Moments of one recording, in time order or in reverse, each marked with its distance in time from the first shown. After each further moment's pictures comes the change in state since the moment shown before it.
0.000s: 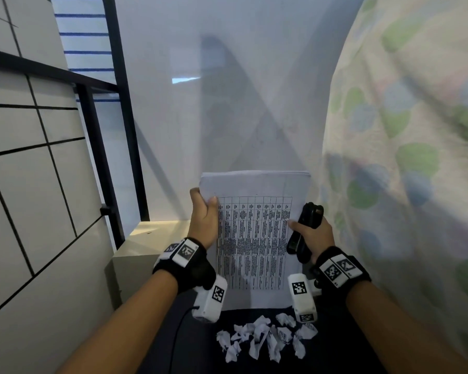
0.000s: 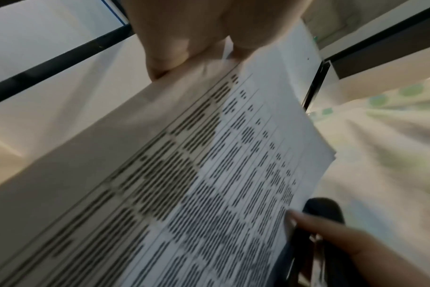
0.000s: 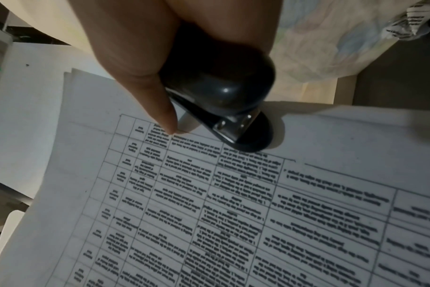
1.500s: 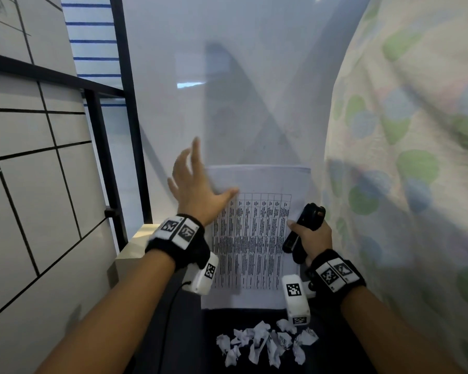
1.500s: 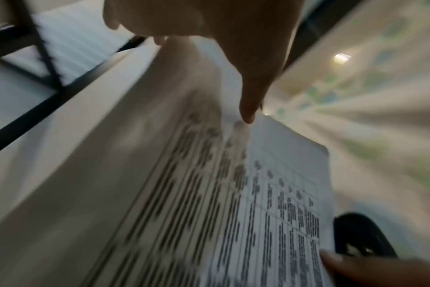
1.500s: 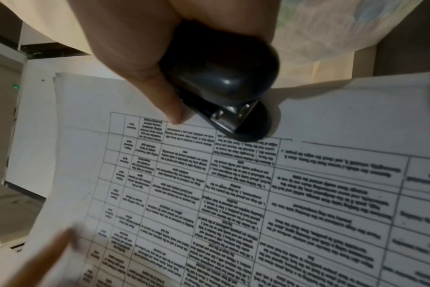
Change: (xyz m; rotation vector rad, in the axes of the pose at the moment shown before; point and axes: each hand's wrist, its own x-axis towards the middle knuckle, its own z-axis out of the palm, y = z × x) left_hand 0.026 0.050 -0.017 0.682 0.156 0.234; right_hand -0.002 -0.004 0.010 0.046 0.052 -0.047
